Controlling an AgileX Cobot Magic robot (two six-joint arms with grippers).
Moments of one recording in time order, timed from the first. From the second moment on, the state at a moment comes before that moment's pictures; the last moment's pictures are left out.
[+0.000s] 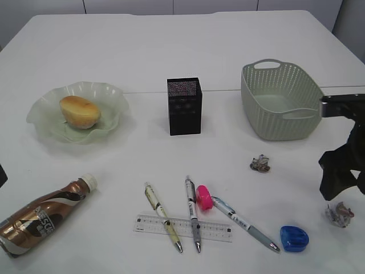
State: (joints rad) left arm -0.38 1.26 -1.06 -0.04 1.24 -0.02; right arm 0.03 1.64 -0.99 0.11 0.94 -0.20
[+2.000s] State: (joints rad) left arm -0.38 1.26 -1.06 -0.09 1.24 -0.02; right arm 0.03 1.89 -0.99 0.01 0.84 -0.18
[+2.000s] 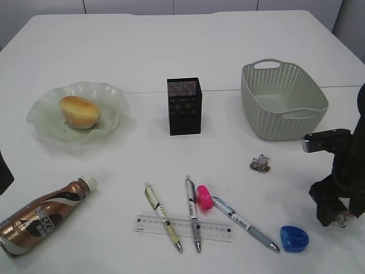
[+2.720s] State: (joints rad) left arm -0.38 1.26 -1.06 -0.09 1.24 -0.02; right arm 0.03 1.89 -0.99 0.01 0.81 -0.18
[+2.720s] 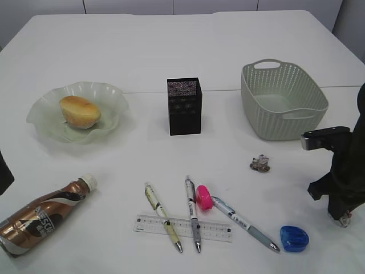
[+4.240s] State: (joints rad) left arm -0.38 1.26 -1.06 -0.09 1.24 -0.06; right arm 0.03 1.87 -1.74 0.06 1.01 -0.13
